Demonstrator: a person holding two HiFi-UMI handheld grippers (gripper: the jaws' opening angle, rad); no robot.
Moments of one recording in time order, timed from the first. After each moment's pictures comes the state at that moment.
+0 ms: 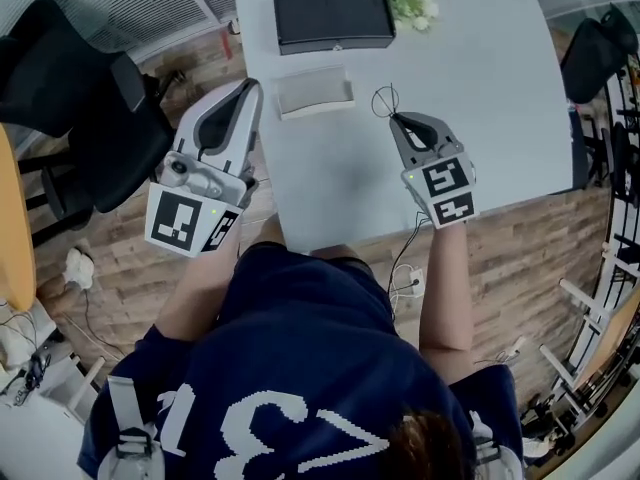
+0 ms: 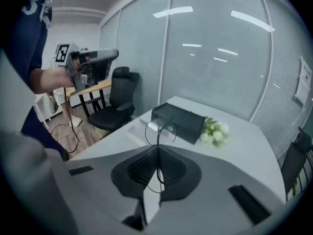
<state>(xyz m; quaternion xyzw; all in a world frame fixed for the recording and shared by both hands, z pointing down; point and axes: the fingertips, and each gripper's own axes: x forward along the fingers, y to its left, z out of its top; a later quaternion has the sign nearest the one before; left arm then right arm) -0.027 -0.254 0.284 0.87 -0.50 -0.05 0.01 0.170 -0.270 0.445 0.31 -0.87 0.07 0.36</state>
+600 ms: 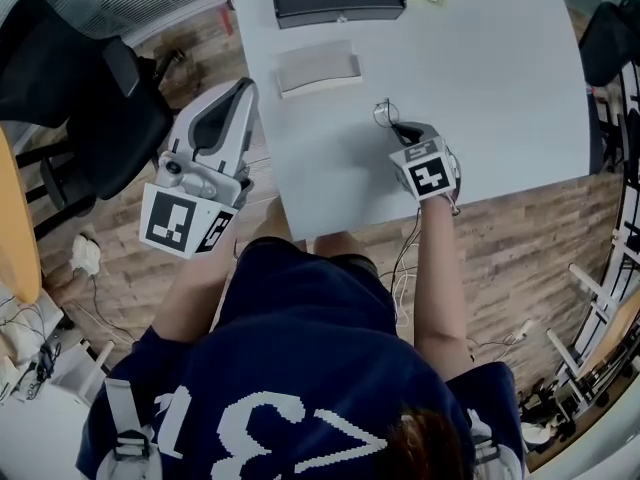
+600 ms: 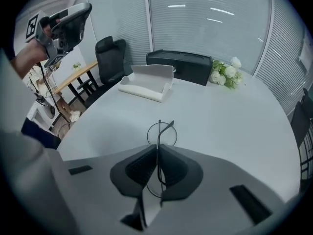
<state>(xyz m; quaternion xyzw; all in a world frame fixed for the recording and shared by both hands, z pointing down) -0.021 -0.244 0.321 0.87 -0.49 -0.01 0.04 0.210 -0.226 0.590 0.31 -0.79 0.21 0.48</state>
